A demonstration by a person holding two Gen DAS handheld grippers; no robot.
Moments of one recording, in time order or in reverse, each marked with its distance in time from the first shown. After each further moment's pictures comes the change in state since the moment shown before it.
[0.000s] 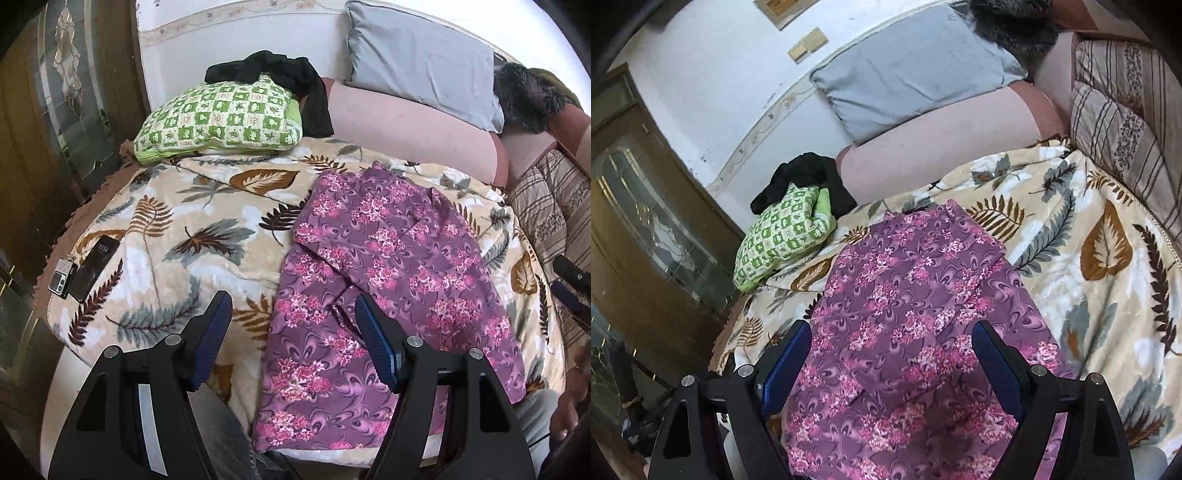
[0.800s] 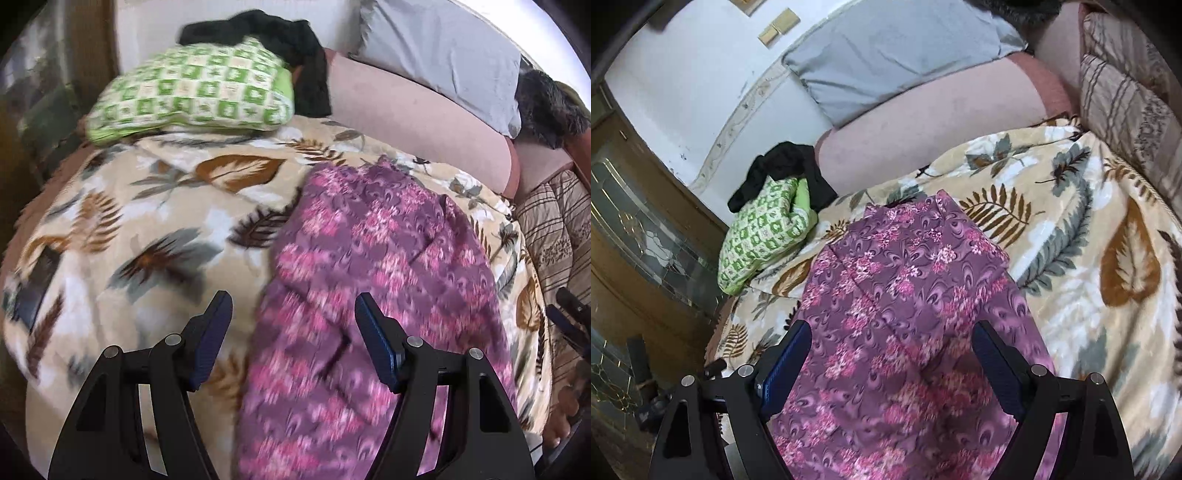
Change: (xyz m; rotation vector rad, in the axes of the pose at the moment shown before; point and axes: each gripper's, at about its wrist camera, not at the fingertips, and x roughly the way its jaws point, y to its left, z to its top) left arm 0.134 0.003 0.079 -0.043 0.130 -0.118; right arm 0.088 -0.039 0.059 0.016 0.118 -0.017
